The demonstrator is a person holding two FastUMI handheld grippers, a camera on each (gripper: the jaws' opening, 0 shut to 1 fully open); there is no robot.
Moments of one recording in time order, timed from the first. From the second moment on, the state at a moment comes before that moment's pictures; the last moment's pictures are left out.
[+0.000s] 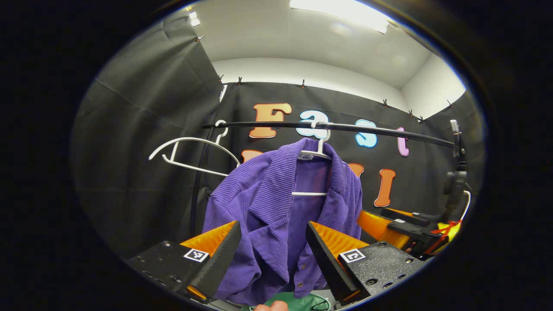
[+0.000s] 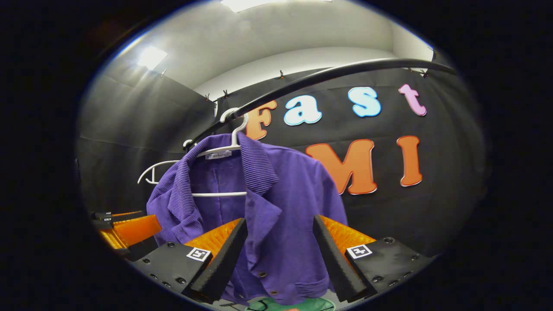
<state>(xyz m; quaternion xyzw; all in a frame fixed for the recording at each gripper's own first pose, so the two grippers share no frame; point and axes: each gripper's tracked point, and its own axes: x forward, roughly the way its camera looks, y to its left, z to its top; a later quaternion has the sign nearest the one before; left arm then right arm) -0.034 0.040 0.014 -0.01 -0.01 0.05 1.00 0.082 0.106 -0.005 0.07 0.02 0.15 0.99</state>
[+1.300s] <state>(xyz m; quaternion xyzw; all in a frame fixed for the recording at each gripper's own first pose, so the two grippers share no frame) 0.001 -0.006 -0.065 -0.06 0.04 0.09 0.99 0.093 -0.001 0.069 -0.02 -0.14 0.10 0.98</state>
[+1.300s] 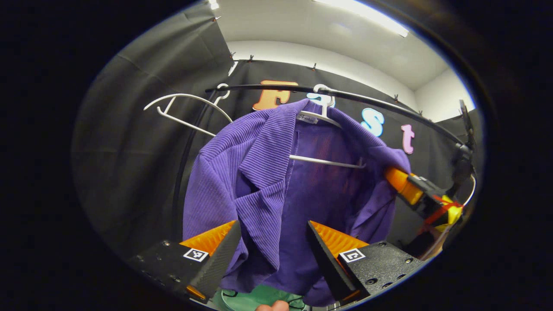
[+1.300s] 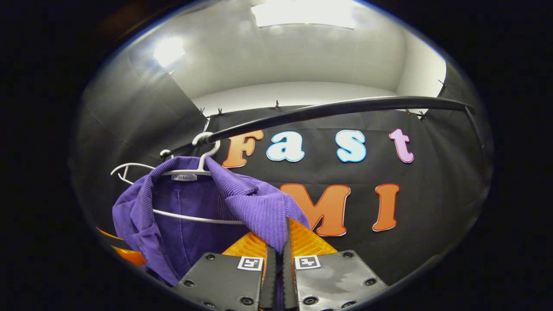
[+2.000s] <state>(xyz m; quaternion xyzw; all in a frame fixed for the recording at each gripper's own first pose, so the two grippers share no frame) 0.014 0.048 -0.049 0.08 0.01 0.21 0.97 0.096 -0.007 0.076 0.02 -0.16 0.19 0.97</state>
